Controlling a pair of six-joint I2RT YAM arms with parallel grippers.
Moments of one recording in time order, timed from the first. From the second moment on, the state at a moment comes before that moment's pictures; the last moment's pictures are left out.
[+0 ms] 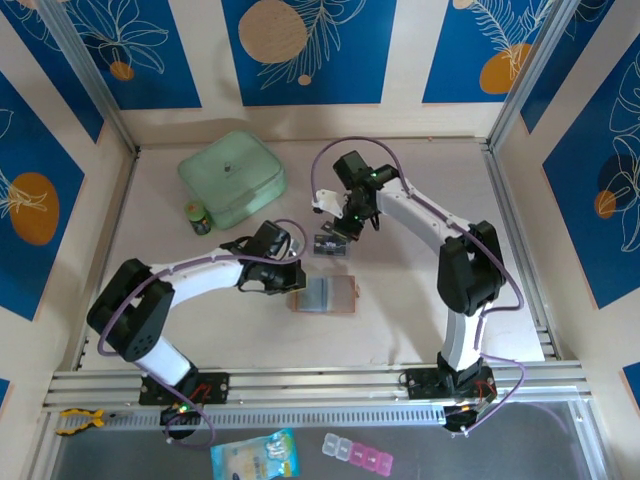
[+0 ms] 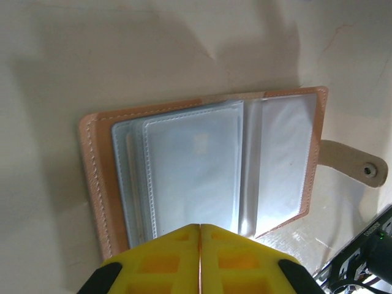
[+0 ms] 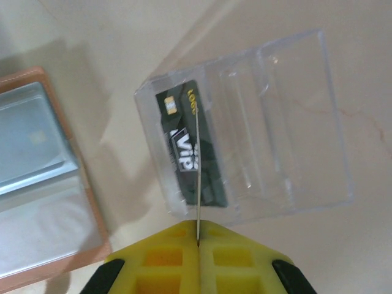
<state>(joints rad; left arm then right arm) -0.67 1.57 0.85 -0.35 0.41 -0.75 0.54 1.89 1.63 -0.99 -0.15 -0.68</state>
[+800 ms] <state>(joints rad) -0.65 1.53 0.83 -0.42 0.37 -0.73 0.54 2.06 1.76 -1.10 -0.18 -0.81</state>
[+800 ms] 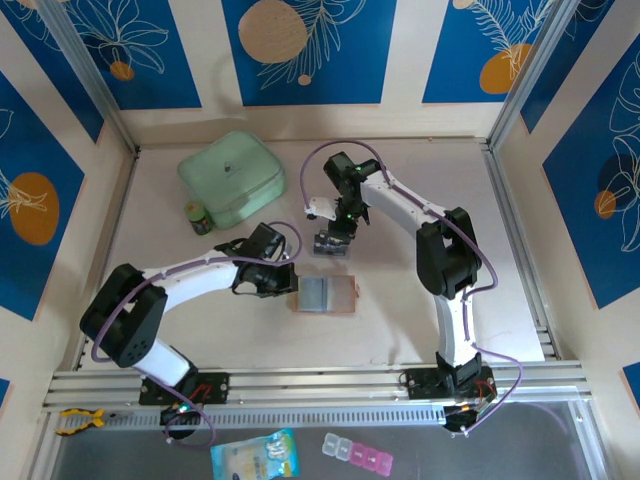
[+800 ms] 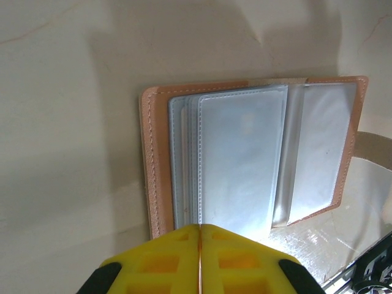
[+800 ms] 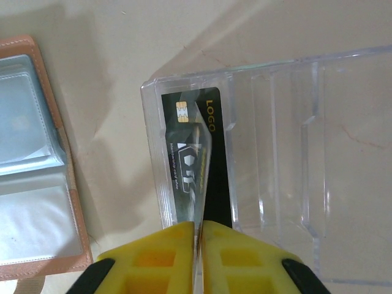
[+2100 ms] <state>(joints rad) -0.65 1.60 0.76 -0.35 0.42 -0.73 0.54 1.54 1.08 -0.53 -0.40 0.16</state>
